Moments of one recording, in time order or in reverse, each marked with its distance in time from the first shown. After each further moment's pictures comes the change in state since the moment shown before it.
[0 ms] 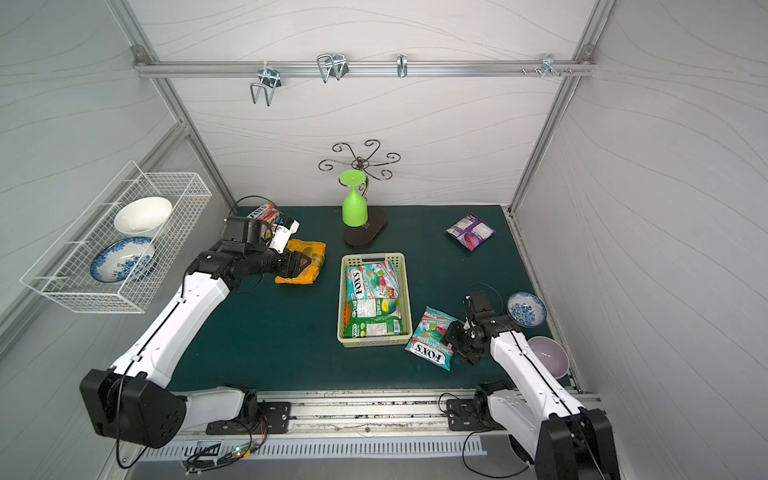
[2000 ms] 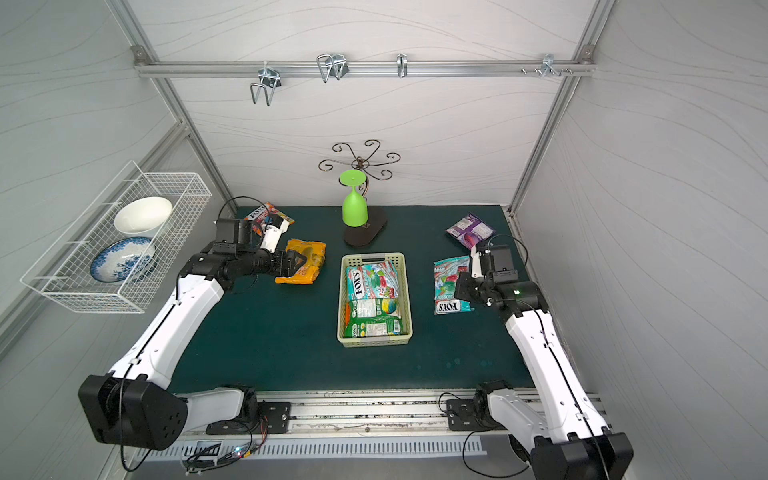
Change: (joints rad) left arm 0.070 -0.018 -0.024 0.013 0.047 -0.043; right arm -0.002 0.036 0.563 -0.103 0.175 -0.517
